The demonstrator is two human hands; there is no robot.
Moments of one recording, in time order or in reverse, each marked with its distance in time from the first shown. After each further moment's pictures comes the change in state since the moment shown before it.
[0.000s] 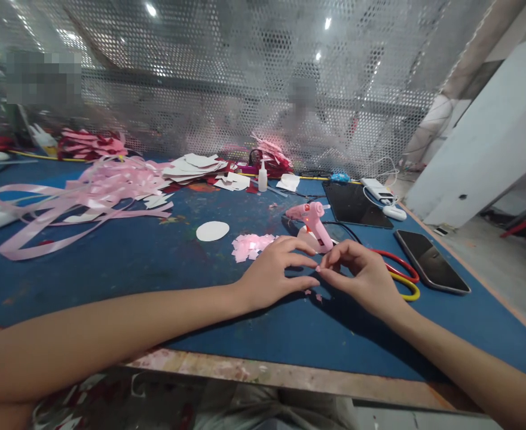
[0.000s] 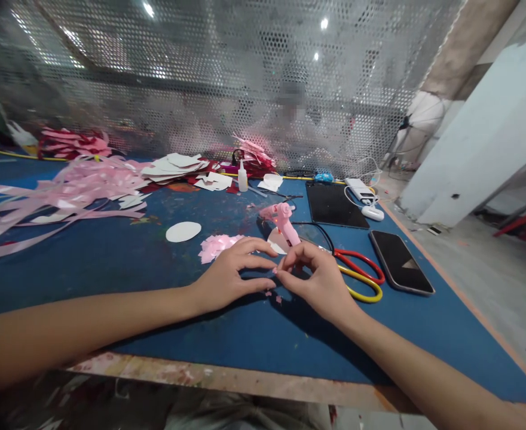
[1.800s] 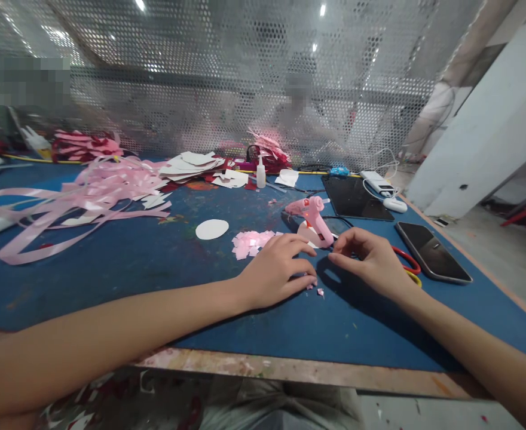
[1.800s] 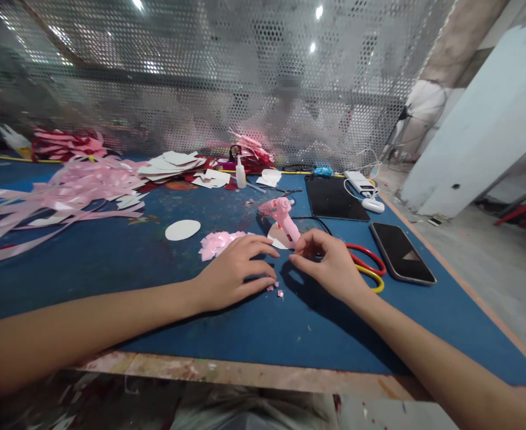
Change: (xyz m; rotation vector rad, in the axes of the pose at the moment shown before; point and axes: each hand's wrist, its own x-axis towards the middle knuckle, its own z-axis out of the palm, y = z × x) left_hand -0.004 -0.003 -0.002 0.285 -0.176 0.126; right_hand 0.007 0.010 -0.023 -0.194 0.042 0.045
